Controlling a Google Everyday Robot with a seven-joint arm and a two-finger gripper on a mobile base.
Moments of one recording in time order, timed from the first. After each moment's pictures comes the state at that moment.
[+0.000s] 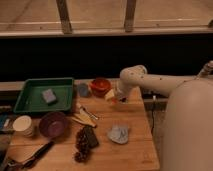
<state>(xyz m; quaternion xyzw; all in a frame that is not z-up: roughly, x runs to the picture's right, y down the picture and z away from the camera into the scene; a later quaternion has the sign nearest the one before) 0.059 0.055 0.881 -0.27 0.05 0.64 0.72</state>
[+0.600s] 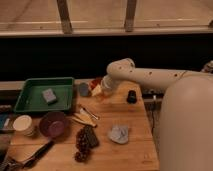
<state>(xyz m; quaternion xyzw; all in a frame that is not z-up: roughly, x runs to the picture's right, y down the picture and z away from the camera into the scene) -0.017 0.029 0.852 -0.29 0.01 0.61 0.74</state>
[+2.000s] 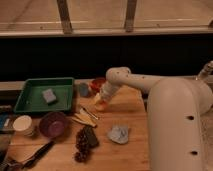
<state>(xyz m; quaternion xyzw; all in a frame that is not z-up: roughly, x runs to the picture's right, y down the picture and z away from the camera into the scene) -0.026 0.085 0.896 -0.37 0.05 0.61 0.70</state>
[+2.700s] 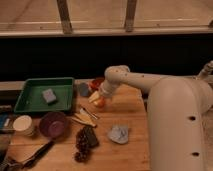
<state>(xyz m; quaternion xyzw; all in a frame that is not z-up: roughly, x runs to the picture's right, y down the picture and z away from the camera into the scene) -0.032 0.066 0.882 -0.35 0.03 0.59 0.73</state>
